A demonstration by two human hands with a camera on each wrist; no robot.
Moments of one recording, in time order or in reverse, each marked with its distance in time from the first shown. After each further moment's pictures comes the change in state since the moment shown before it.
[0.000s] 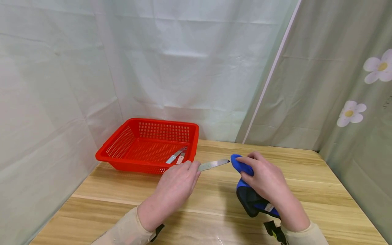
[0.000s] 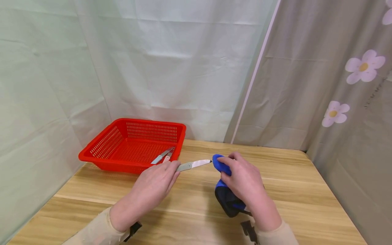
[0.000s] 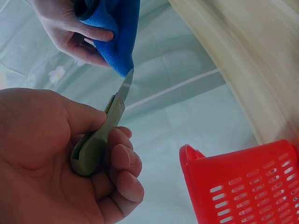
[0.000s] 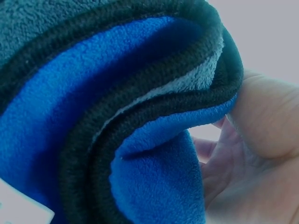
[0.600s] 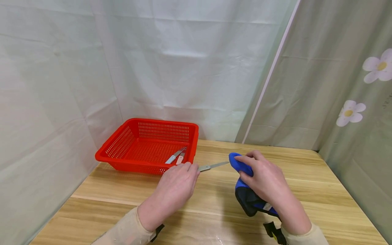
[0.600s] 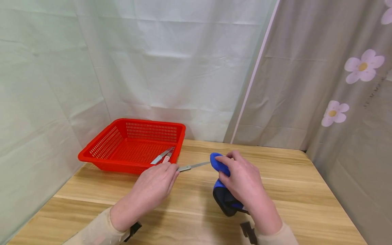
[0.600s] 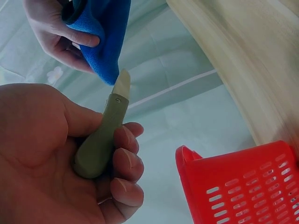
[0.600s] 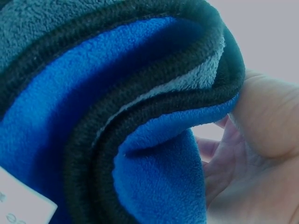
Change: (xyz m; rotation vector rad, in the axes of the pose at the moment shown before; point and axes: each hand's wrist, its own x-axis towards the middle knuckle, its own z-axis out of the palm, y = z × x) left_hand -0.001 0.001 0.001 -0.003 -0.028 -0.023; right_hand -0.004 -0.007 -0.006 0.013 0.053 -0.036
